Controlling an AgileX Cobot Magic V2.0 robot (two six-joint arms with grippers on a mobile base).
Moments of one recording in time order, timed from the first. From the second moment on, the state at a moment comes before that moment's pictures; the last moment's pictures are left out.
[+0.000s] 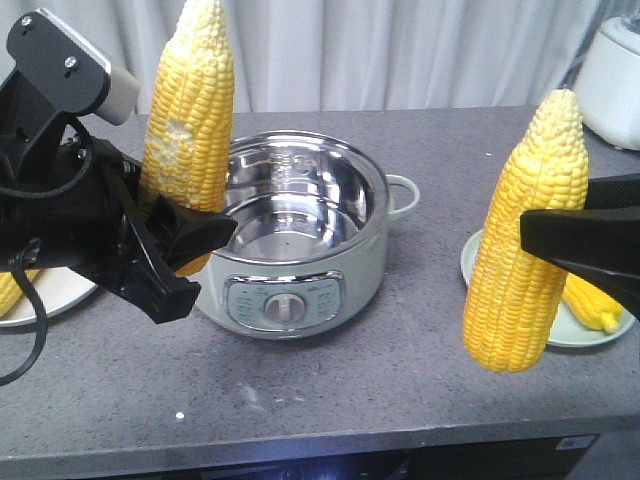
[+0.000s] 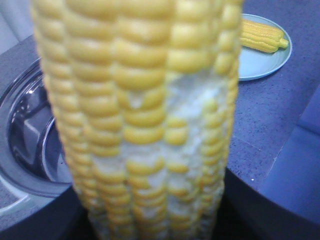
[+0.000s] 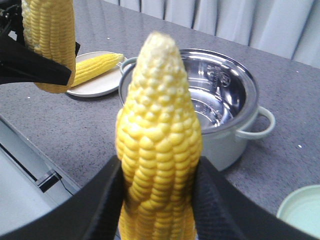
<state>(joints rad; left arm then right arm) -0.63 1.13 -1.13 -0.16 0.68 0.27 0.16 0.82 -1.03 0.74 0.91 -0.67</state>
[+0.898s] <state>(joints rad) -0.63 1.13 -1.13 -0.16 0.68 0.27 0.16 0.82 -1.03 0.74 0.91 -0.67</state>
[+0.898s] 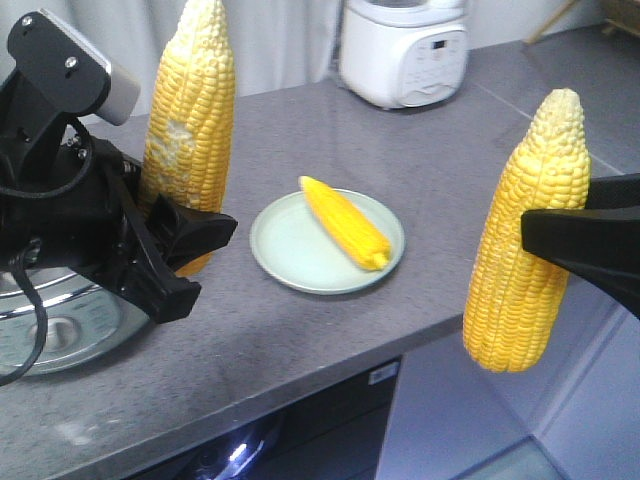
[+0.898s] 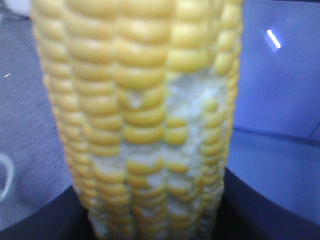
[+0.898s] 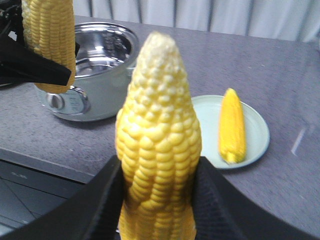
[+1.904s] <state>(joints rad) -0.63 1.13 -1.13 -0.16 0.68 0.27 0.16 0.82 -1.03 0.74 0.91 -0.67</state>
